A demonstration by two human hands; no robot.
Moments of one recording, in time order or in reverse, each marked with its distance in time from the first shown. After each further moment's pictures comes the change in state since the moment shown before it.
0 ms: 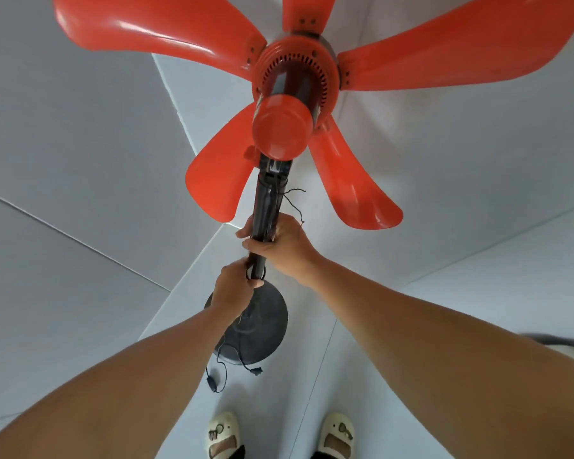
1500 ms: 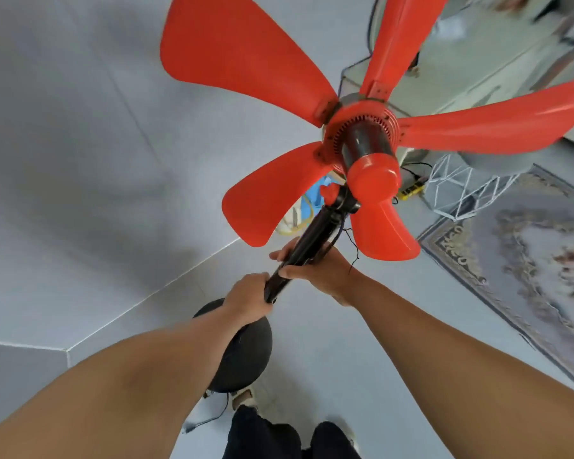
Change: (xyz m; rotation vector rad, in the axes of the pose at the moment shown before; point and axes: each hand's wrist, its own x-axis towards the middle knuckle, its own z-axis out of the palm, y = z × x) left_hand -0.459 0.188 0.072 0.737 -0.761 1.040; right_hand -0.625 -0.103 -0.102 0.501 0.880 0.303
